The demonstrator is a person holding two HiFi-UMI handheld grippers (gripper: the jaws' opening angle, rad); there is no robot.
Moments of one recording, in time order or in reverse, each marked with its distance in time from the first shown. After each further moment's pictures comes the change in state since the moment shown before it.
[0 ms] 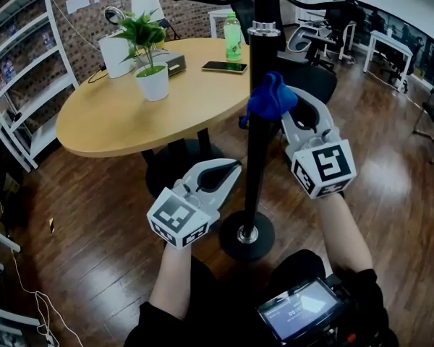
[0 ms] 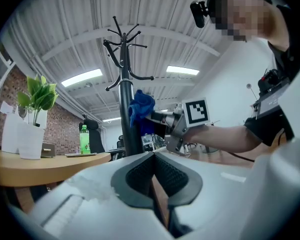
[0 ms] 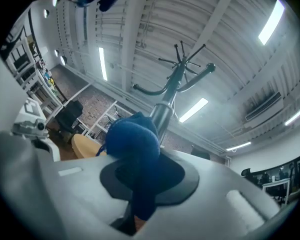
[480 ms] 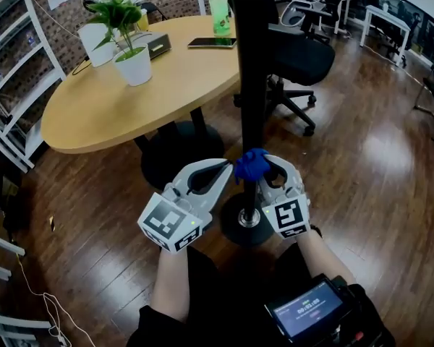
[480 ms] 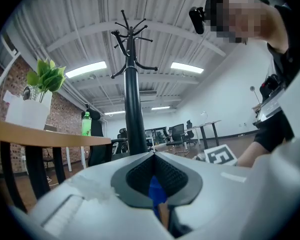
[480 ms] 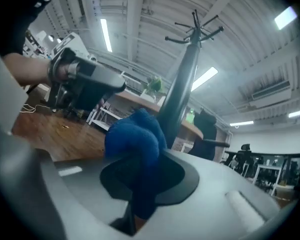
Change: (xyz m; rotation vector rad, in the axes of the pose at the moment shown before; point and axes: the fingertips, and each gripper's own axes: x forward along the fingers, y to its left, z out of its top) left arm -0.009 -0.009 -0.047 -0.063 0.050 0.003; right arm -0.096 0.123 -0.204 -0.012 0.378 0.072
